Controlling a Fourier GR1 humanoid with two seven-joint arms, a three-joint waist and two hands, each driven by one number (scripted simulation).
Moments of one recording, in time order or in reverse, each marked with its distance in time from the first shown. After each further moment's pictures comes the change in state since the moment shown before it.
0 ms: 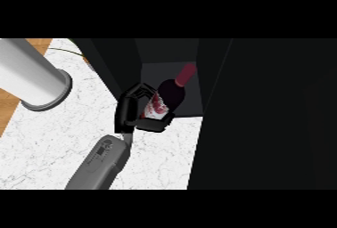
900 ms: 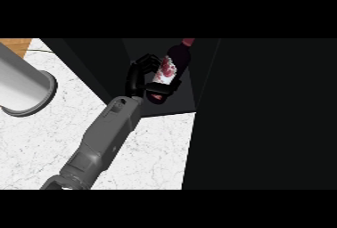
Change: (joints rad) left arm -0.463 -0.028 0.164 0.586 0.100 -0.036 0.023; right arm 0.063 -0.010 0.009 0.000 -0.020 0.038 -0.082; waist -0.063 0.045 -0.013
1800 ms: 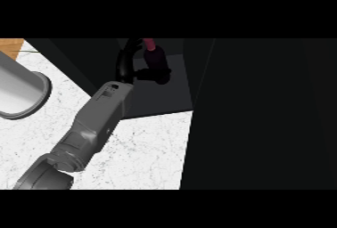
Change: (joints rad) left arm -0.188 0.064 0.058 0.274 -0.050 0.093 -0.115; right arm 0.044 -0.006 0.015 0.007 -0.014 0.042 -0.081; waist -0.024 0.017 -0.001
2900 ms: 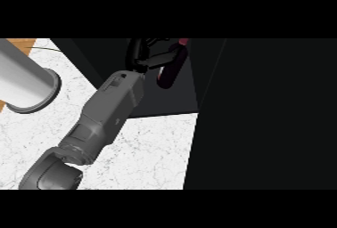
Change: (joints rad) left arm -0.096 -0.043 0.117 -0.019 0.094 -0.302 -0.115; right arm 0.052 -0.025 -0.038 -0.006 -0.010 0.017 -0.034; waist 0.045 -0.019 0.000
